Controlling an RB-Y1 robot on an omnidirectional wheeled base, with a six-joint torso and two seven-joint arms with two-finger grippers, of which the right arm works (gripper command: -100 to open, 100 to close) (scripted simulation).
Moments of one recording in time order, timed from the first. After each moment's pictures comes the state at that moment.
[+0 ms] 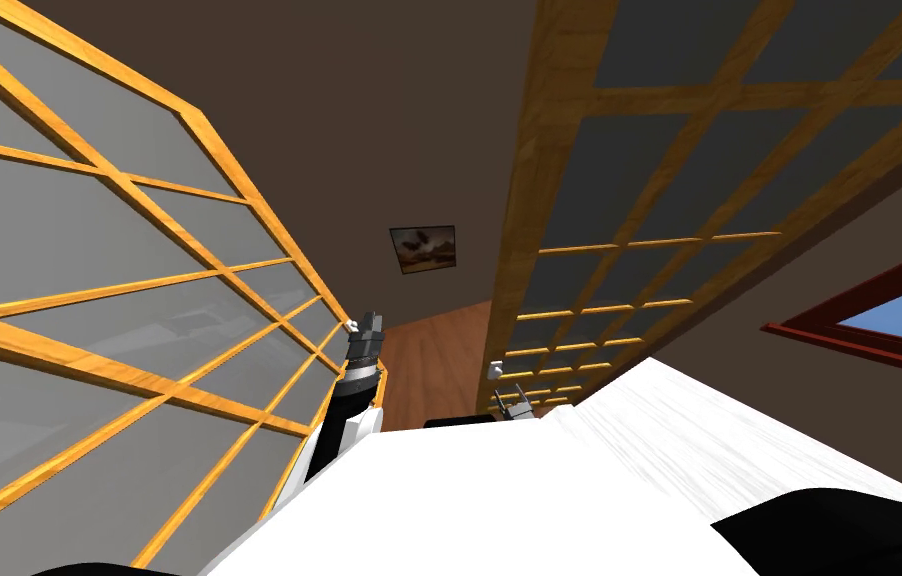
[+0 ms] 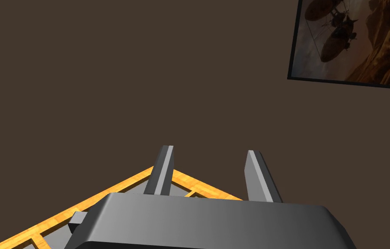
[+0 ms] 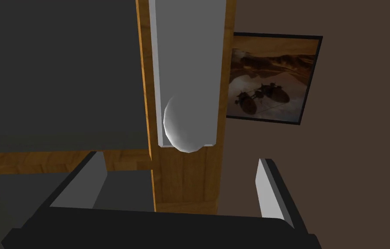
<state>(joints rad) 0.53 -0.19 0.24 -1.15 0.02 -0.96 1.46</state>
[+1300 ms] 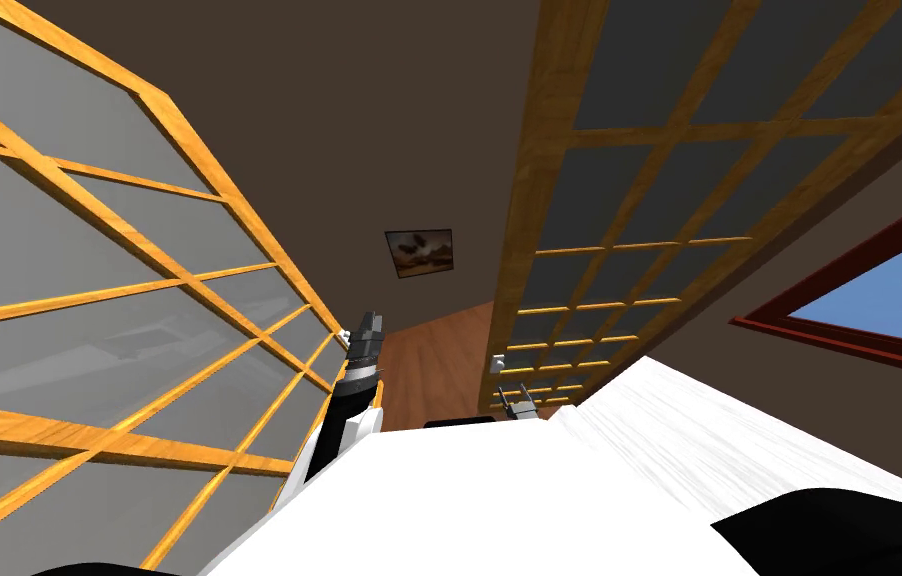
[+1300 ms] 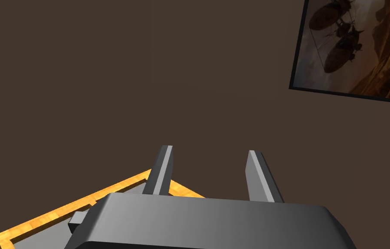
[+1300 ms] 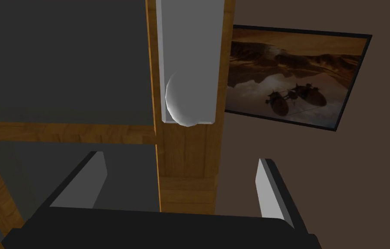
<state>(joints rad) 0.53 -0.16 0.19 -1.15 -0.02 -0.95 1.49</state>
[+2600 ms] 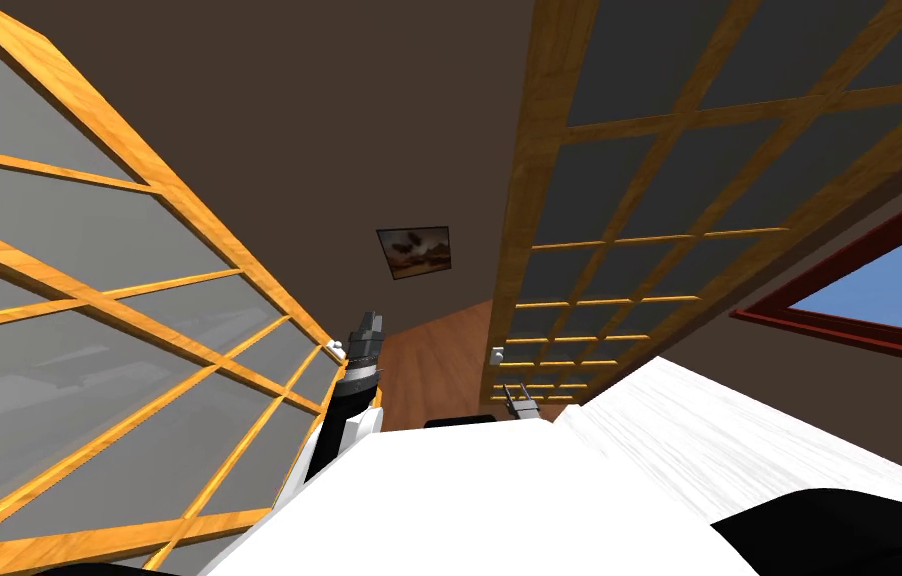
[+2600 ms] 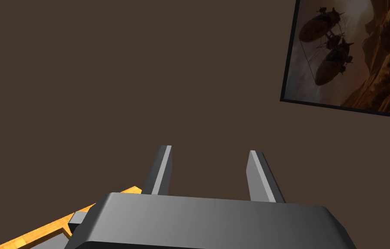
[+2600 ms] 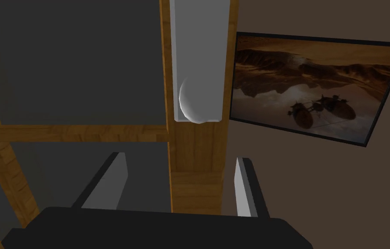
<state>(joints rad) 0.52 -0.14 0.15 -1.14 -0.04 -0.94 1.50</state>
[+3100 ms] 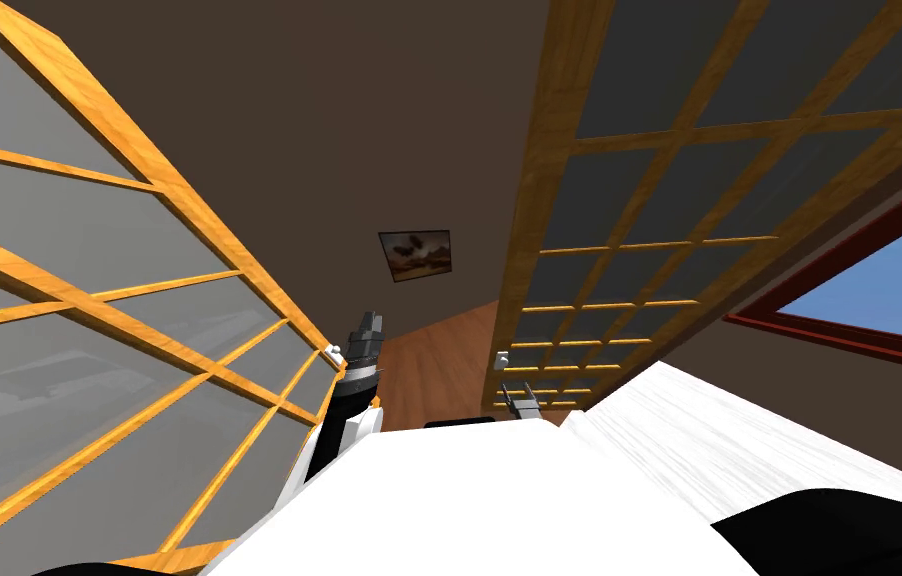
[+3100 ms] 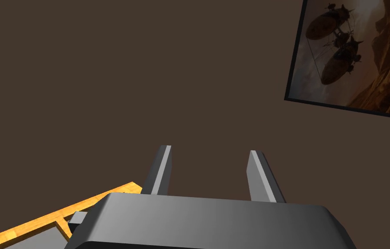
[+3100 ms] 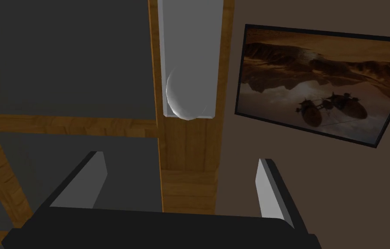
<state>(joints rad) 0.52 -0.13 0.13 -1.14 -0.05 -0.93 1.51</state>
